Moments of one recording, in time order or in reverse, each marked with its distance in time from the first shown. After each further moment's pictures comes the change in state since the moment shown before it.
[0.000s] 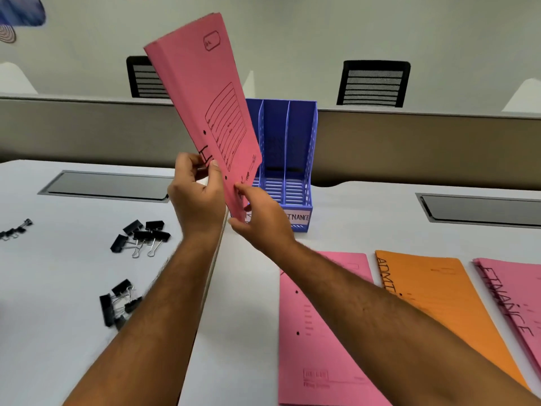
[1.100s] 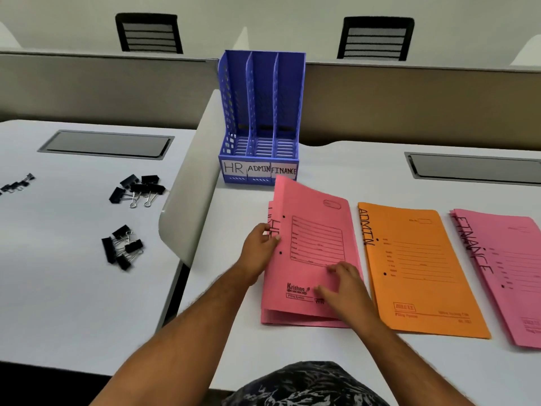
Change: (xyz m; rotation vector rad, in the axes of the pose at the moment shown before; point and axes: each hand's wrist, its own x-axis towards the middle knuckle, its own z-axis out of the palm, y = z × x) left_hand -0.239 -0.036 -0.003 -0.103 -0.859 -0.865; right_hand -0.293 0.143 -0.078 -0.097 -0.218 0.627
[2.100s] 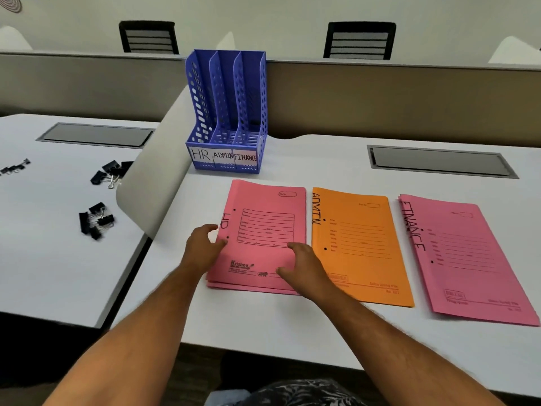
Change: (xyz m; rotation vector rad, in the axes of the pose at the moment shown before) left_hand -0.059 -0.033 0.027 0.491 0.329 -0.023; right_hand -0.025 0.040 -0.053 0.054 -0.144 -0.123
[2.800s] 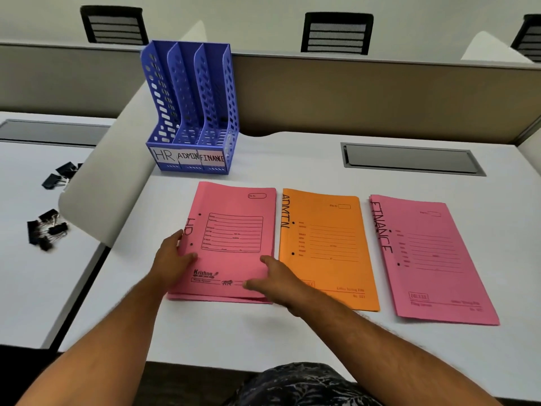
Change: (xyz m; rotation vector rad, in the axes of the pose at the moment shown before) left_hand 0.007 0.000 0.028 -0.032 -0.067 -0.031; right_hand -0.007 0.011 -0.041 0.335 -0.309 0.174
